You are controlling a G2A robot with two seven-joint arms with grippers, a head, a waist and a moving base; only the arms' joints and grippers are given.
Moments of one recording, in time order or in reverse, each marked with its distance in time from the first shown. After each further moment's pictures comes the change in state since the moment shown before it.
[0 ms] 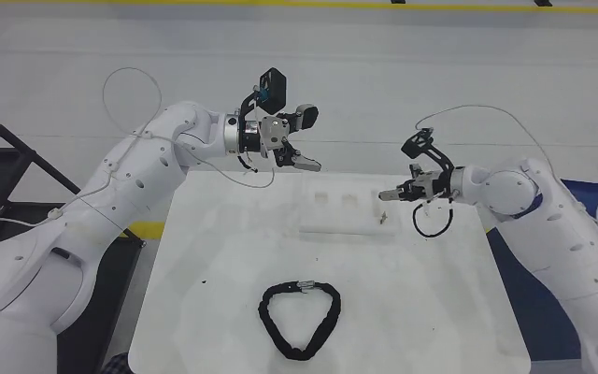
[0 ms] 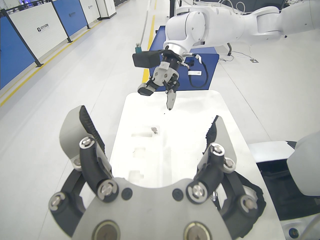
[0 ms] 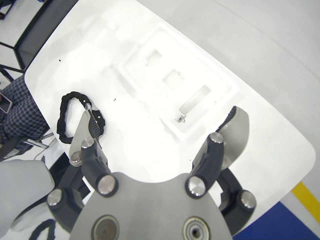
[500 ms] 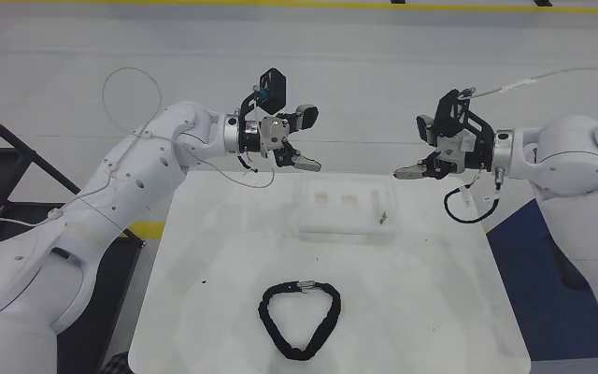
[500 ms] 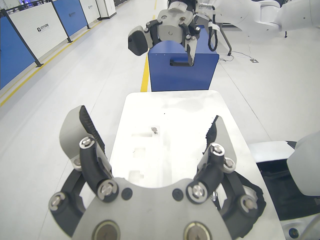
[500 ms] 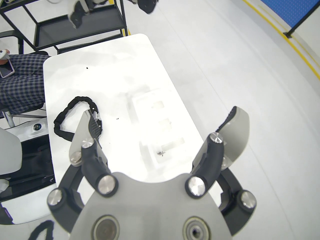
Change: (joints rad) left arm 0.000 0.000 0.000 0.000 0.000 0.000 0.000; right arm 0.024 0.060 0.198 -0.189 -0.004 -0.375 -0.020
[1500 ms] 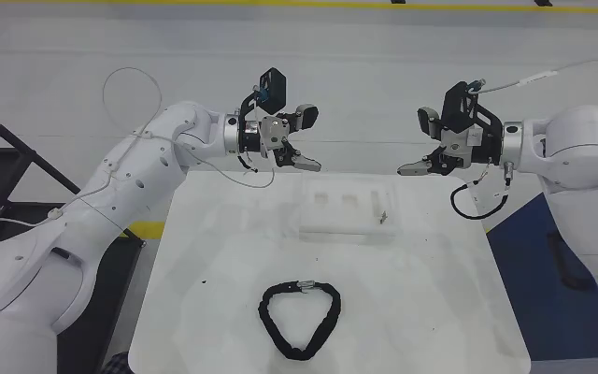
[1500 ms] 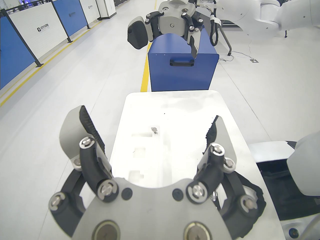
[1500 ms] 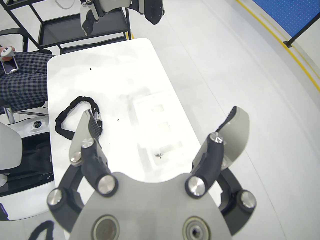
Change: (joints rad) left arm 0.000 0.000 0.000 0.000 0.000 0.000 0.000; right arm 0.041 0.000 0.021 -0.008 0.058 -0.085 0.017
